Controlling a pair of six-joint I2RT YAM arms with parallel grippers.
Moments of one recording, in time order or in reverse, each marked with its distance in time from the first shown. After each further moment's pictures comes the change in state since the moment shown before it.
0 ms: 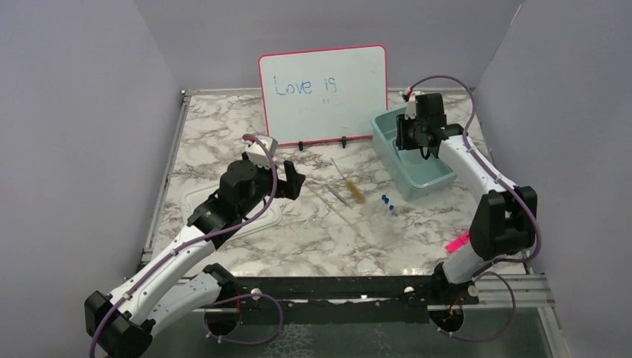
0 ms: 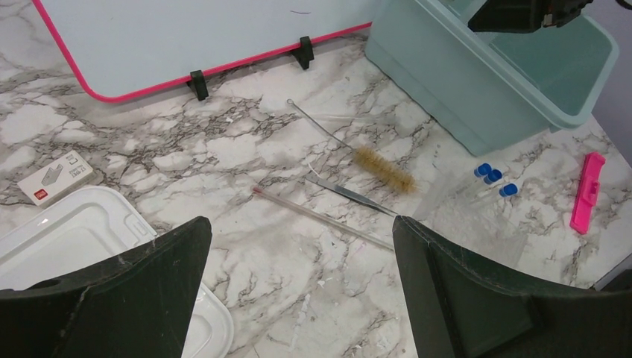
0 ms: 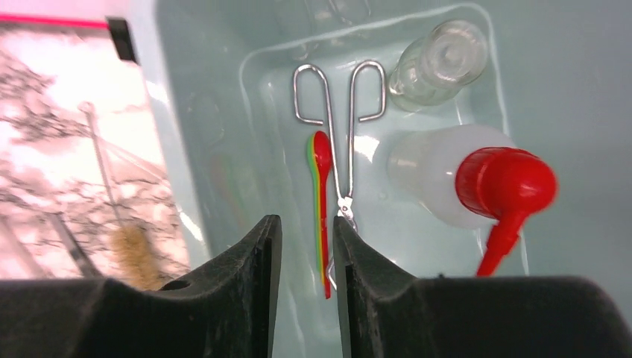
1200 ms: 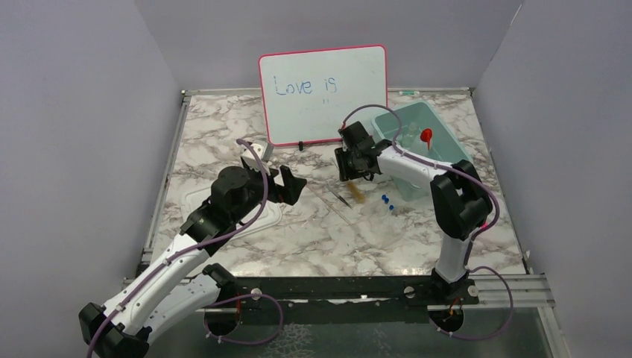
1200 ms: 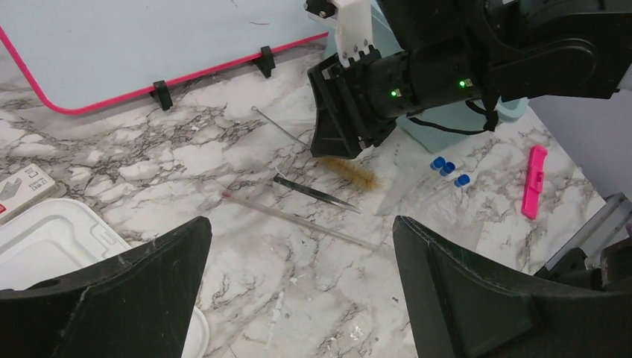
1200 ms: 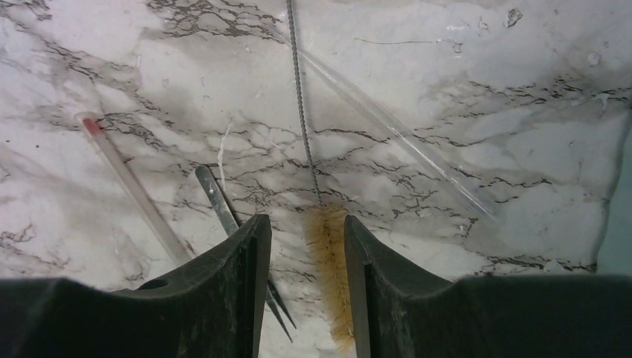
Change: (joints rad) left arm 0.000 -0.081 -0.022 0.008 0.088 -0.034; right arm 0.424 0.227 0.032 0.004 0.084 0.298
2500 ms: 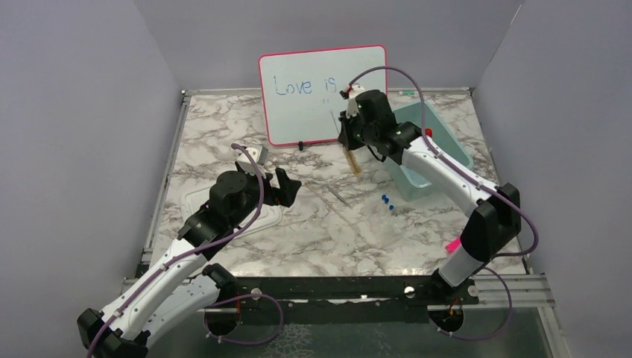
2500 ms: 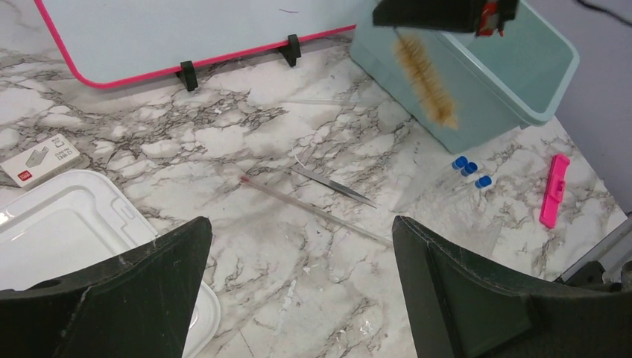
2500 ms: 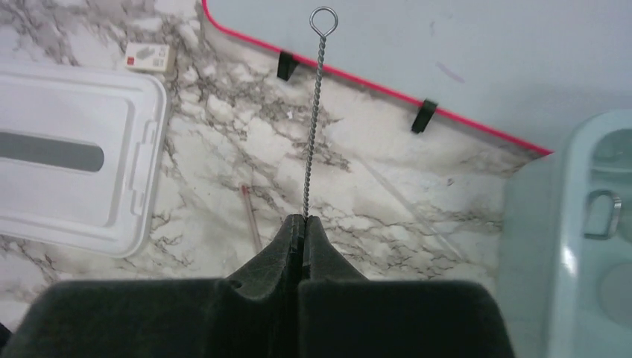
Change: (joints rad) left arm 0.000 -0.044 -0.036 -0.039 -0.068 -0.024; right arm 0.000 -0.175 0.152 0.009 -0.093 -0.131
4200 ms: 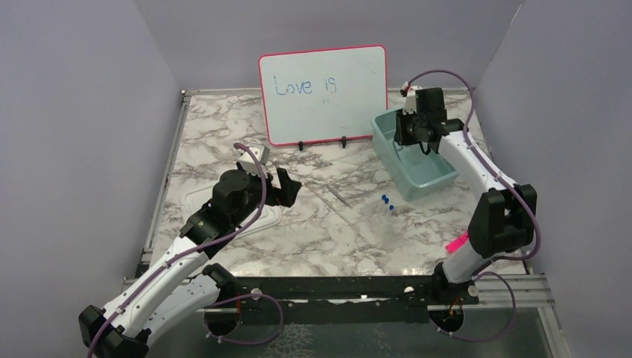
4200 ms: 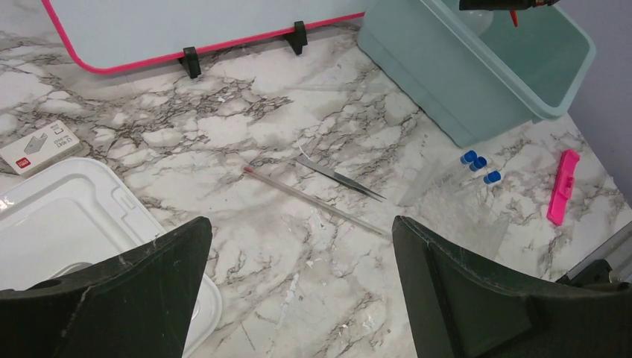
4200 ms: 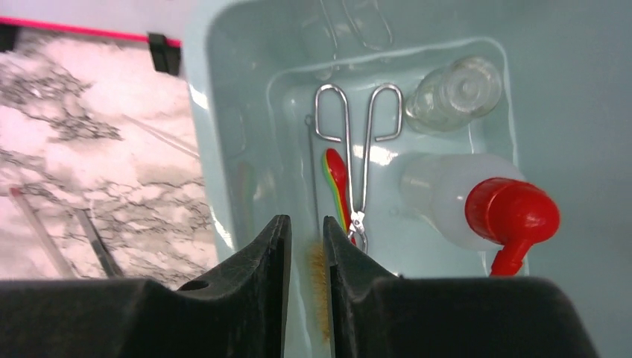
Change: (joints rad) left arm 0.000 0.020 0.000 -0.012 -0.009 -0.010; right arm -0.421 -0.051 -0.138 -0.038 -0.039 -0.181
